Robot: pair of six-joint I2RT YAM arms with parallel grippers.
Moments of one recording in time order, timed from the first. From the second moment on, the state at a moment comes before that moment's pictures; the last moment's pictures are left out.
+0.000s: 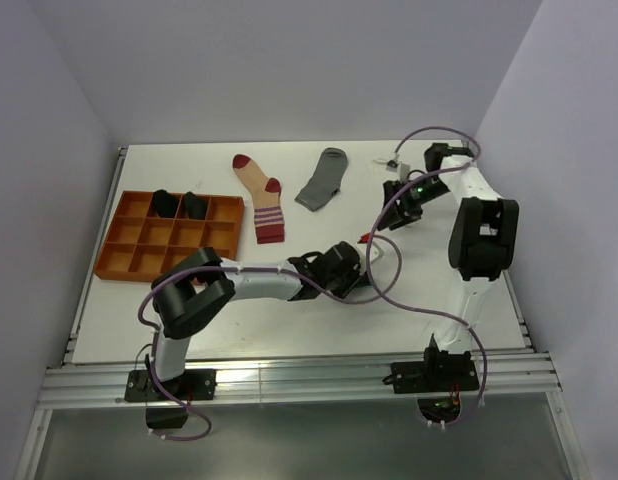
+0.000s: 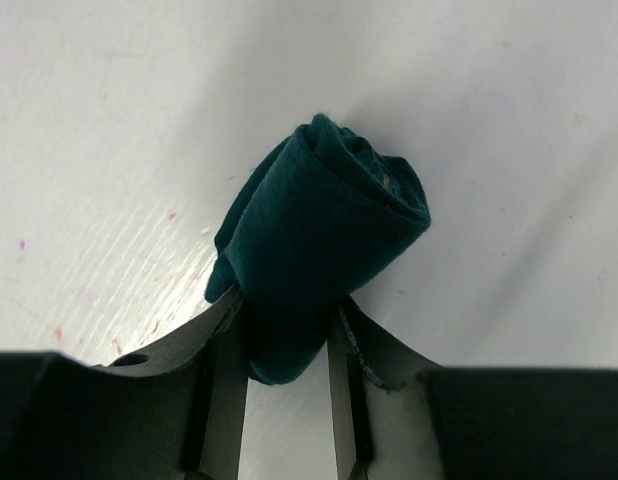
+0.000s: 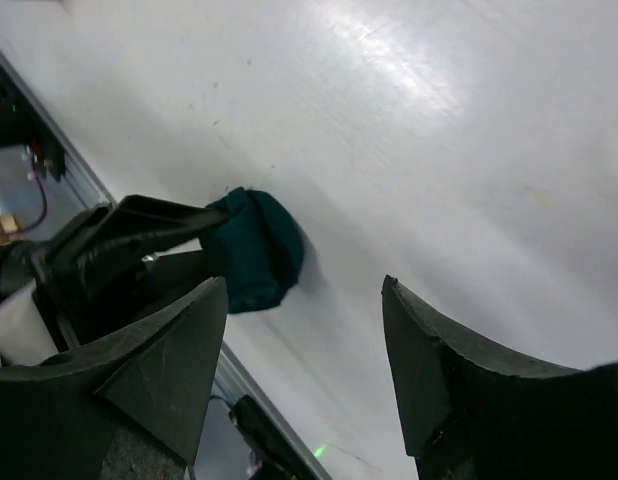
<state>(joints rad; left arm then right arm) -1.12 1.97 1.22 0.01 -0.14 -0.06 -0.03 2.06 1.66 -1.22 -0.77 -0.48</state>
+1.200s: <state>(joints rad) -0.43 1.60 1.25 -0.44 -0.79 -0.54 -0.10 1.91 1.76 -1.19 -0.78 -0.43</state>
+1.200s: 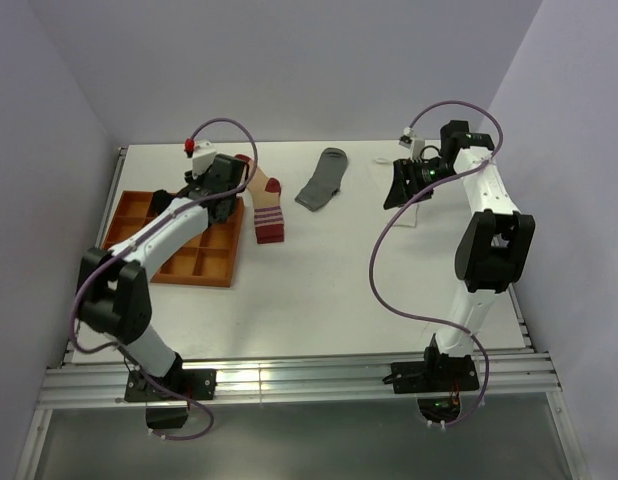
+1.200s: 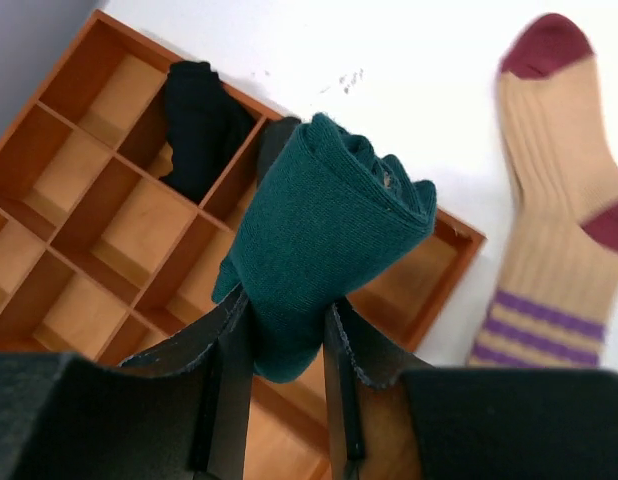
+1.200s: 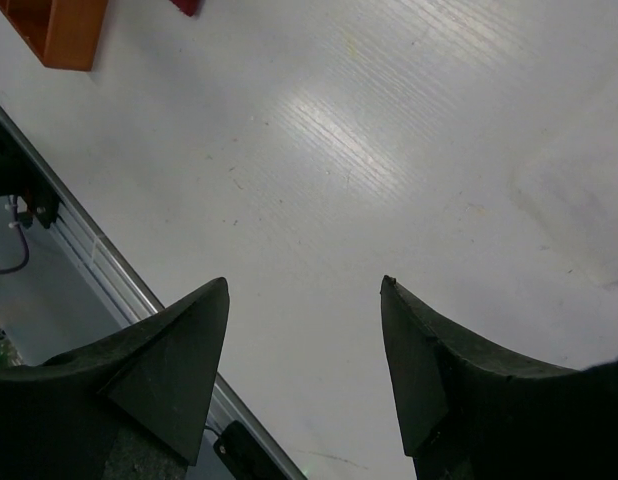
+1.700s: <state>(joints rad) -0.43 1.96 1.46 -0.59 -0.89 -0.60 -0.09 1.92 1.74 -1.19 -0.78 -0.43</state>
